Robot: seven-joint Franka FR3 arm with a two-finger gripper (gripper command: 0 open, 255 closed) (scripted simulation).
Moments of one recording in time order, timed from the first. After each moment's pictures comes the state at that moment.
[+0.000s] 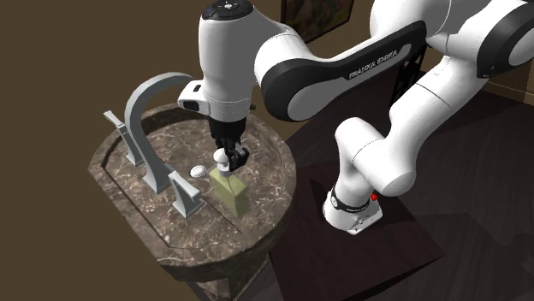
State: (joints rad) arm 0.01 -0.66 -0.14 -2.48 -0.19 1.94 -0.34
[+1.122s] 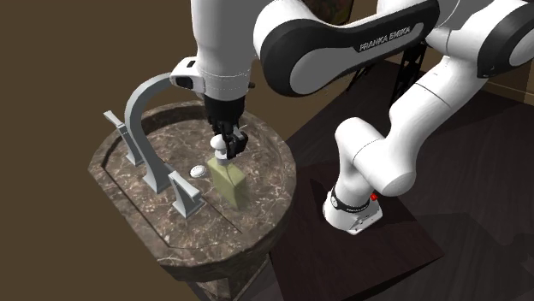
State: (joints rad) arm 0.02 -0.66 -0.13 -2.36 -0.18 1.82 -0.35
